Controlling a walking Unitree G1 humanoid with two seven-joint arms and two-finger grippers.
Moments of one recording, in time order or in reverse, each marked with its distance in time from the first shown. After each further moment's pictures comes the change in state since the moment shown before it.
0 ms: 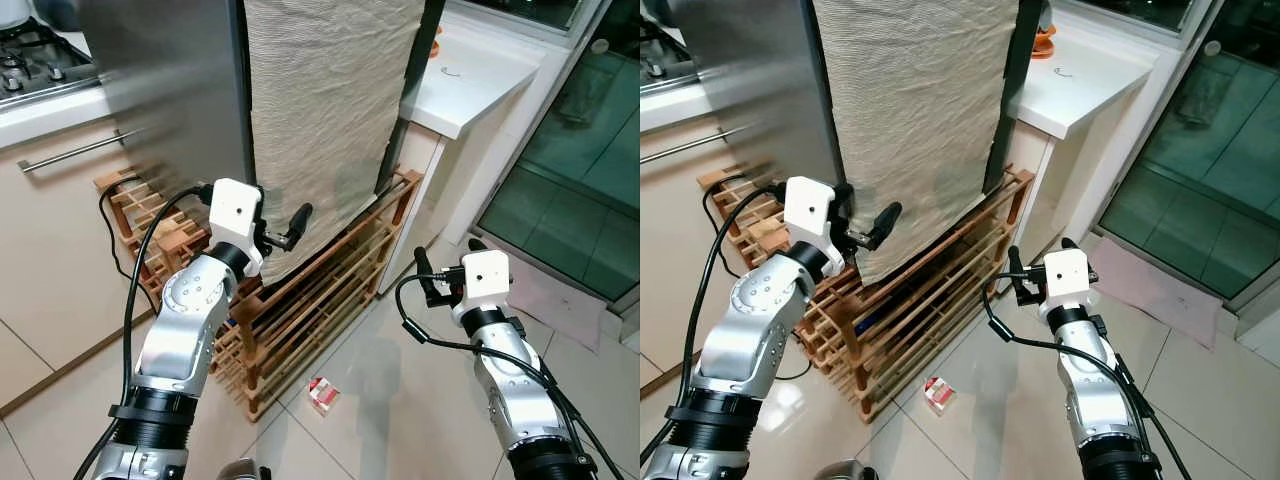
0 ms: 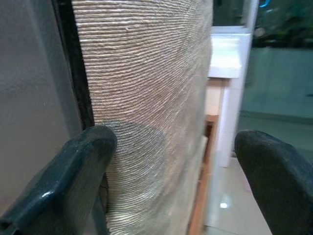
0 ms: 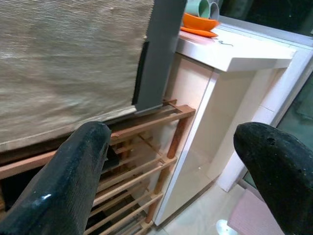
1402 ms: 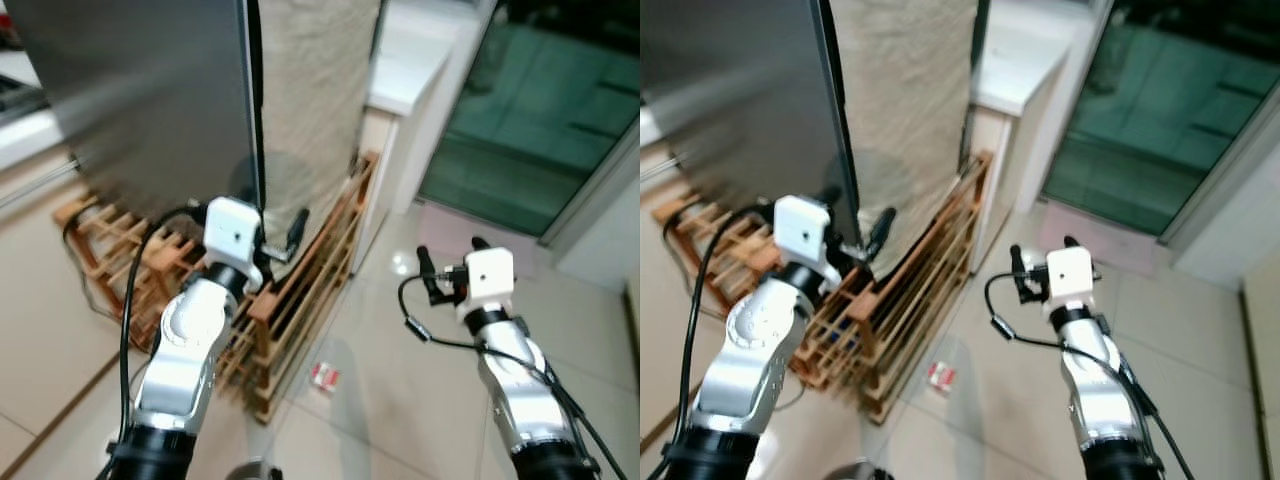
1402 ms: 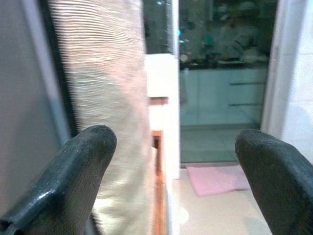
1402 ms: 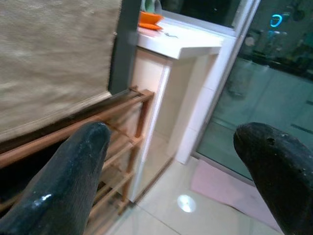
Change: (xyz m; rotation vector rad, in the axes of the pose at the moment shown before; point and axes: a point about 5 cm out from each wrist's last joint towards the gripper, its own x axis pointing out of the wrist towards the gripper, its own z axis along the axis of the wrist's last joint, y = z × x) left arm -0.020 -0.020 0.005 0.009 -0.097 -0.057; right arm -0.002 -0.001 0.004 -0.006 -0.018 0.007
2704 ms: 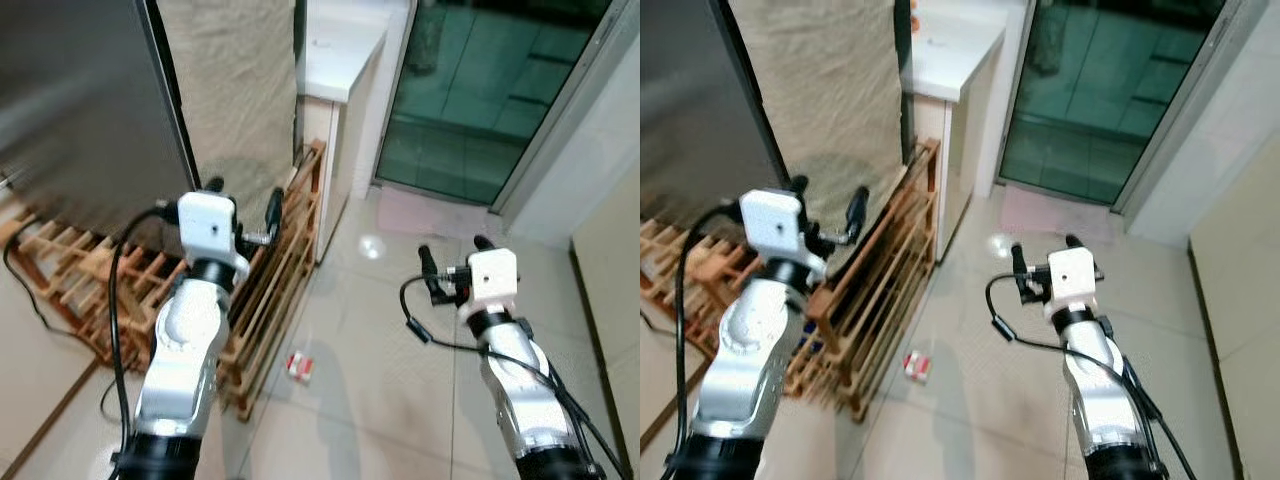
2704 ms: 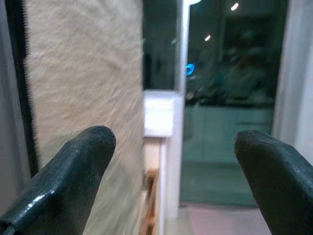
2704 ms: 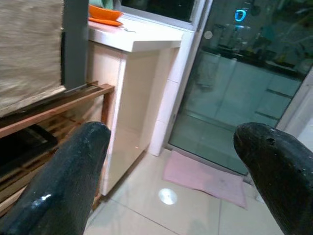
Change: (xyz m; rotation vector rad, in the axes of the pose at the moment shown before) left arm -0.011 0.009 0.024 -0.033 -0.176 0.215; right arm -0.005 -0.005 0.003 -0.015 -0.020 -0.013
